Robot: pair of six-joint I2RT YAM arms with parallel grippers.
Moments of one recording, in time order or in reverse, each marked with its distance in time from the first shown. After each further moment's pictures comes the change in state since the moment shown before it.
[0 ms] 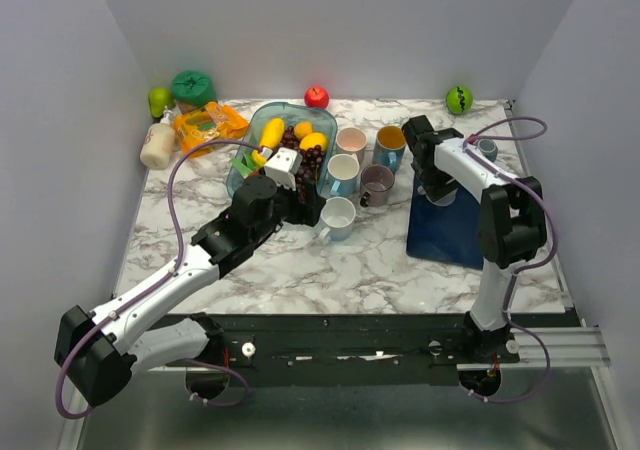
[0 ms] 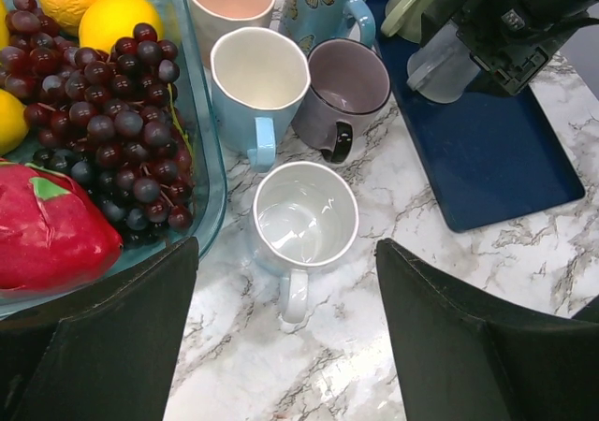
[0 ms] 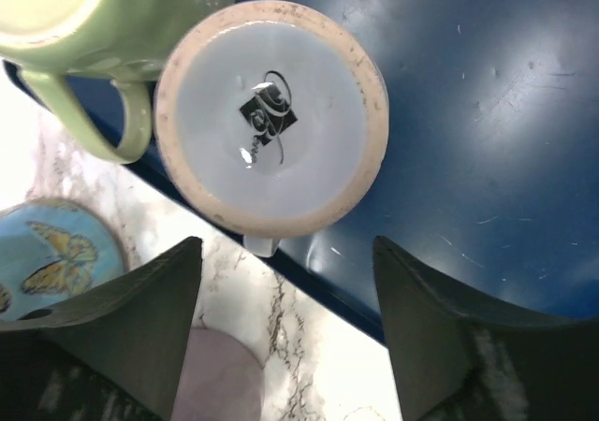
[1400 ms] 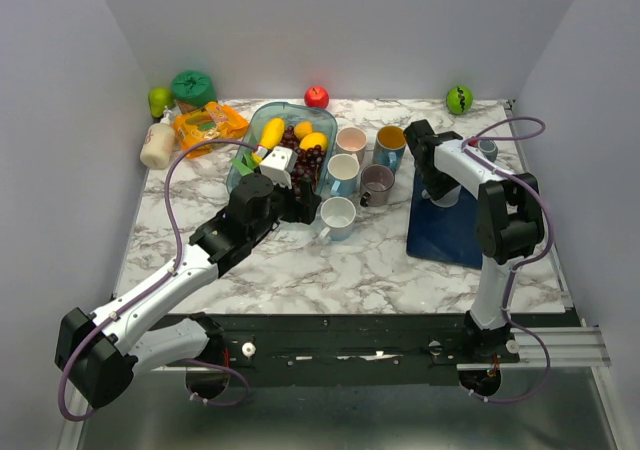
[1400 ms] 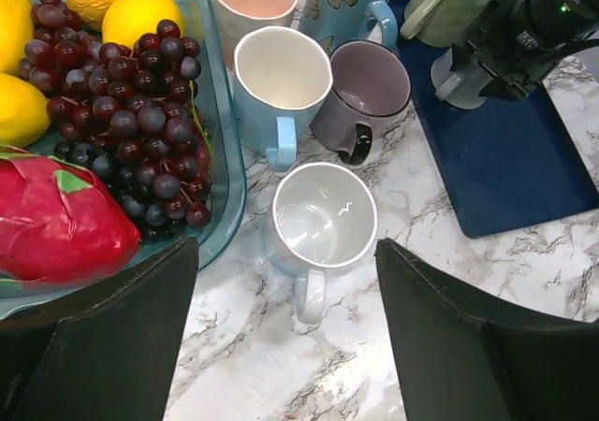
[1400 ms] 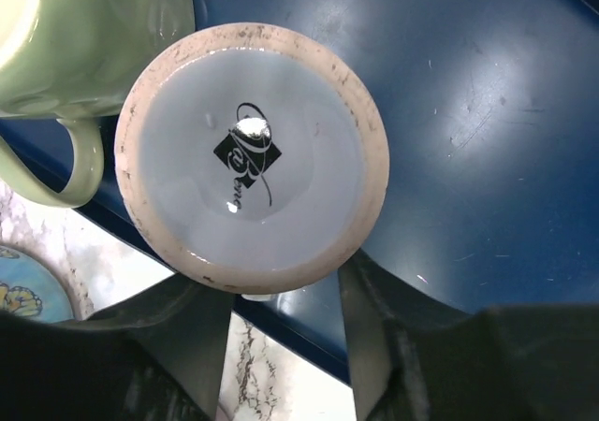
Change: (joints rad) left arm 0.033 -0.004 -0.009 -0.002 0.000 0.000; right arm -0.025 0.051 -0.019 0.012 0.041 -0.029
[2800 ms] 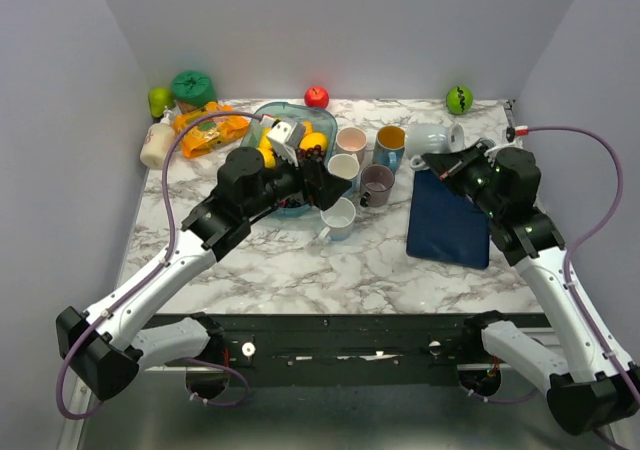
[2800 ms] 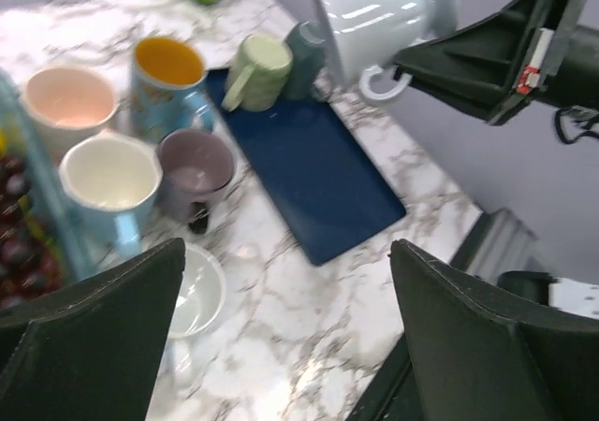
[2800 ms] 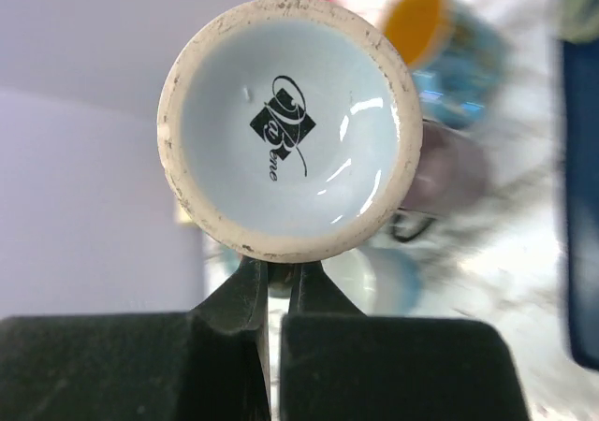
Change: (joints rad) left arm 0.008 0.028 0.183 0.027 0.306 -0.087; right arm -0.002 -1.024 -0.526 0.576 -0.628 -0.454
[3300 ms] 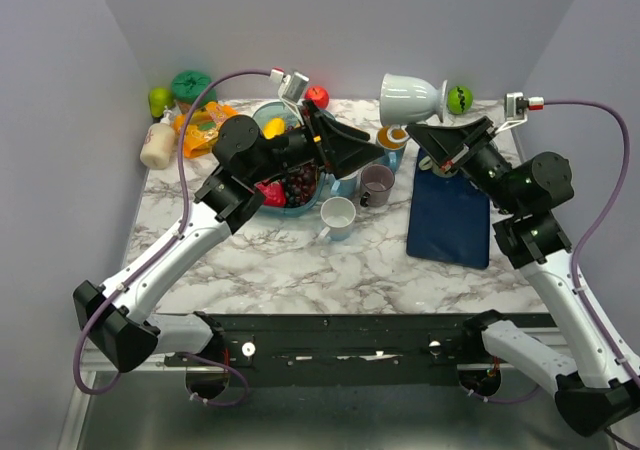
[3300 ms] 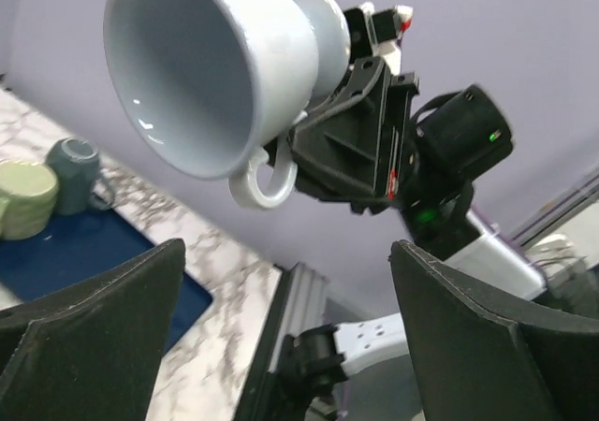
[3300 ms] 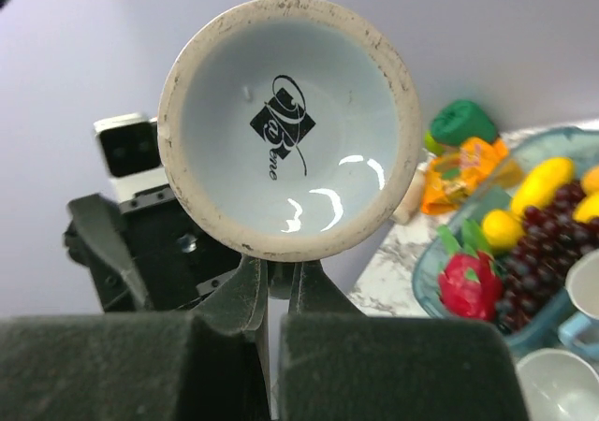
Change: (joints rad) left arm -0.001 0.190 0.286 0.297 0.349 -0.358; right arm 0.079 -0.048 0.069 0.509 -0.372 -0.003
